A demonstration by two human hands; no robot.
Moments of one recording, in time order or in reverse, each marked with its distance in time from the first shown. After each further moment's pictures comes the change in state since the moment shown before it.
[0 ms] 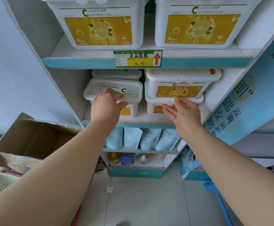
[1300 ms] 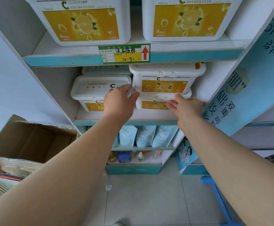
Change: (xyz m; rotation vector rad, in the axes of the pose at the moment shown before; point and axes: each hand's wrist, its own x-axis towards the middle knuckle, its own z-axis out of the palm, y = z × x) left_hand 0.002 0.049 0.020 -0.229 -0.056 -0.038; right_hand 0.023 -0.009 -0.009 -0.041 0.264 0.007
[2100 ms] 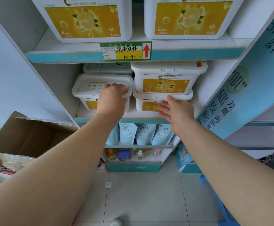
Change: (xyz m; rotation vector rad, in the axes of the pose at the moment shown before) left_hand 0.005 -0.018 -0.009 0.201 0.002 0.033; right_hand -0.020 0.014 0.001 -0.166 -0.169 0.059
